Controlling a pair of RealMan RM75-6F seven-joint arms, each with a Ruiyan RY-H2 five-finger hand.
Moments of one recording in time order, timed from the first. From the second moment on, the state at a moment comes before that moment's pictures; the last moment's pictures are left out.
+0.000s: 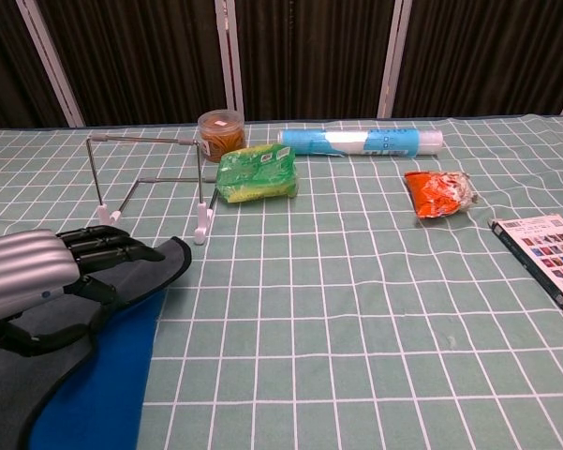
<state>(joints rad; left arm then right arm) -0.58 -1.49 0.24 -1.23 1.81 1.24 0.04 0.10 -1.12 0.09 -1.60 -1.45 1.46 -0.18</state>
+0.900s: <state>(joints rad) -0.47 -1.38 0.28 -1.15 1.83 1.33 -0.08 0.10 -1.12 0.08 -1.62 -1.47 1.46 -0.19</state>
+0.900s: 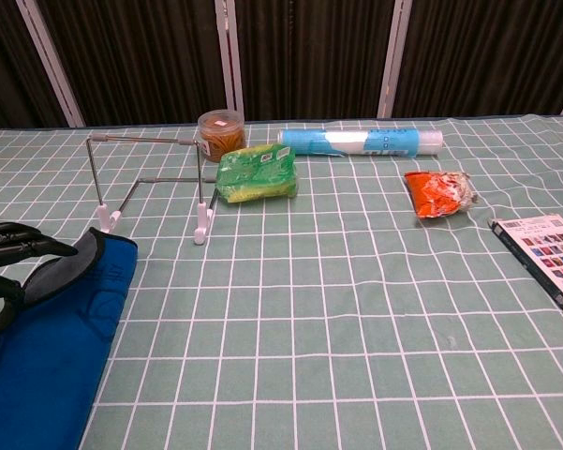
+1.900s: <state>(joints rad) -0.43 -1.28 0.20 -1.20 1.77 1.37 -0.17 0.10 -1.12 0.07 -1.63 -1.48 1.47 -0.19</state>
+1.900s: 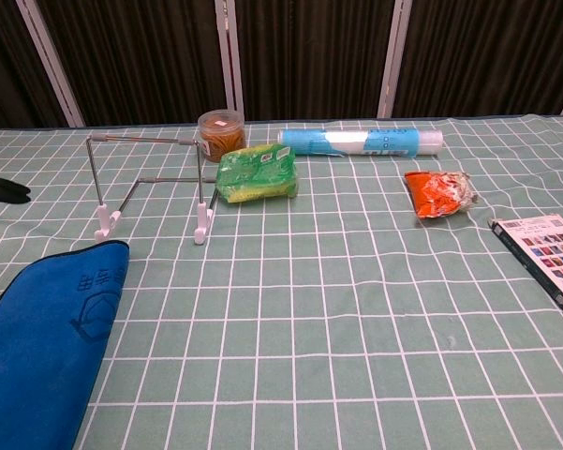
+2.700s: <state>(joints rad) -0.58 -1.45 -0.05 -1.31 1.31 0.94 0.23 0.11 -1.12 0.08 -1.62 -1.46 1.45 -0.18</state>
